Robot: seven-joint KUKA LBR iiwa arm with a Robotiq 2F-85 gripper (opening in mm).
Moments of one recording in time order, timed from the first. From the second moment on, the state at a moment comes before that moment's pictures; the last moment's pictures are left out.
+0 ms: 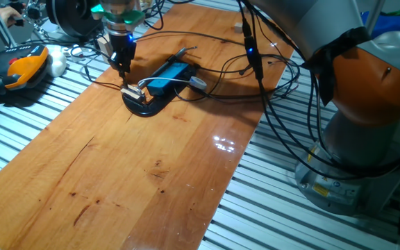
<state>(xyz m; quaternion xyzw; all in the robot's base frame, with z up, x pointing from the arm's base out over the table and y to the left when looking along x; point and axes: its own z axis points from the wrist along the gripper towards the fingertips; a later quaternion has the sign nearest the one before) 0.752 -0.101 0.046 -0.02 1.00 0.05 0.05</state>
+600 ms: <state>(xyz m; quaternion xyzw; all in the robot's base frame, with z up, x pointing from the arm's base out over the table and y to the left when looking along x) 0.753 -0.101 0.046 -0.02 1.00 0.05 0.04</state>
